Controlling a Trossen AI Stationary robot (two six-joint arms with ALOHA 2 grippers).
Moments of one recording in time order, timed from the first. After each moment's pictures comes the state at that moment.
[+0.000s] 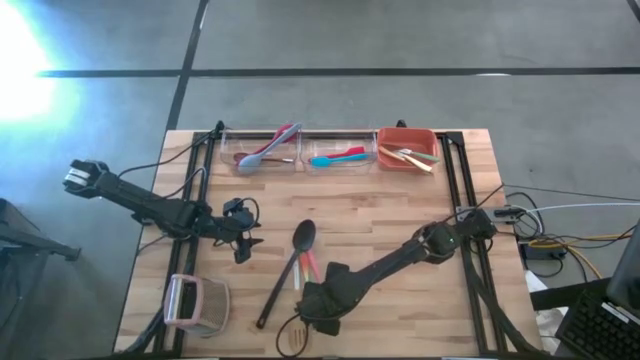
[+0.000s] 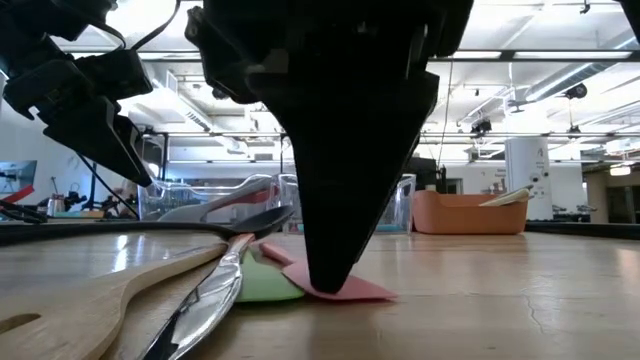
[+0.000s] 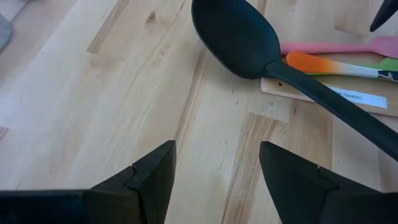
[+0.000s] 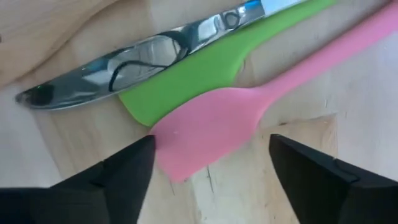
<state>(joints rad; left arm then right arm) -0.30 0.86 0.39 -0.34 -0.32 -0.48 0.46 2.46 2.13 -1.11 0.09 0.69</state>
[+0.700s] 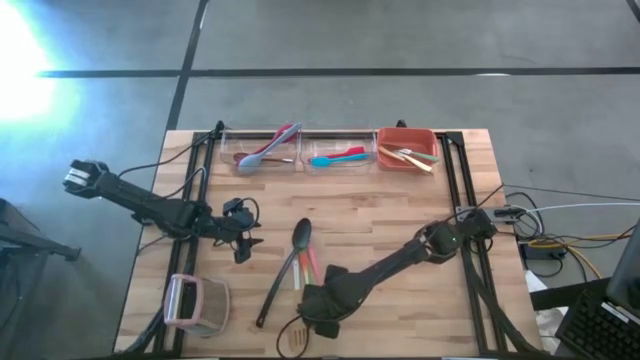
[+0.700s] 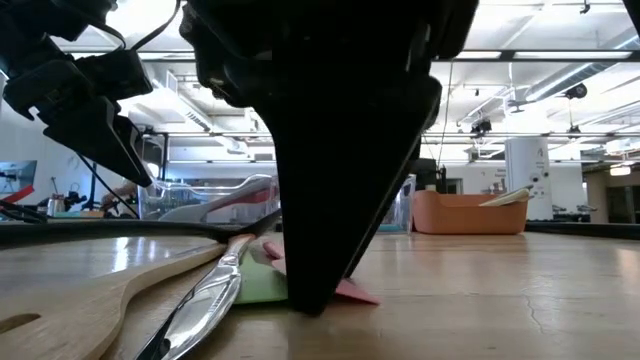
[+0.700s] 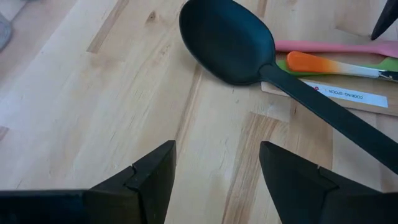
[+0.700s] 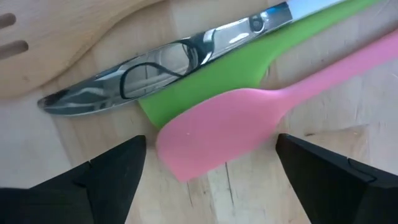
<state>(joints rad) -0.30 0.86 0.39 -0.34 -0.32 -0.48 0.46 2.45 2.05 -1.01 0.07 0.69</state>
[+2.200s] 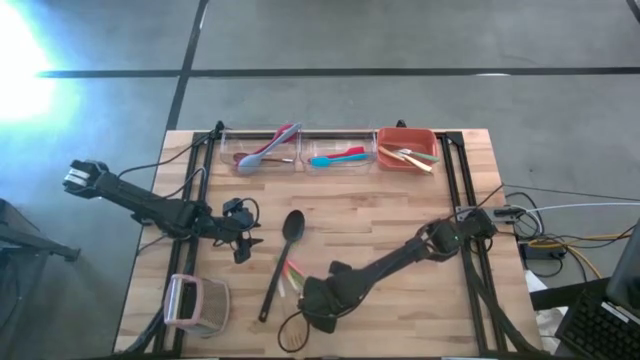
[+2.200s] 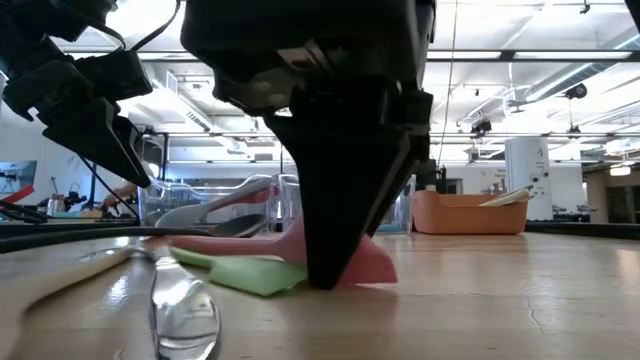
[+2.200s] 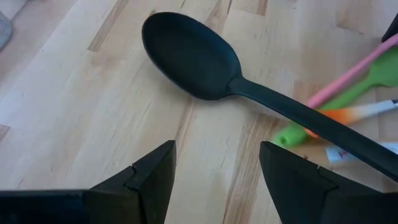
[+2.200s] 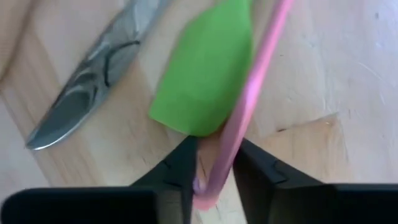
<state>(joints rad) -0.30 0.86 0.39 -0.34 -0.32 -0.48 0.45 2.45 2.01 -0.99 0.08 0.81</state>
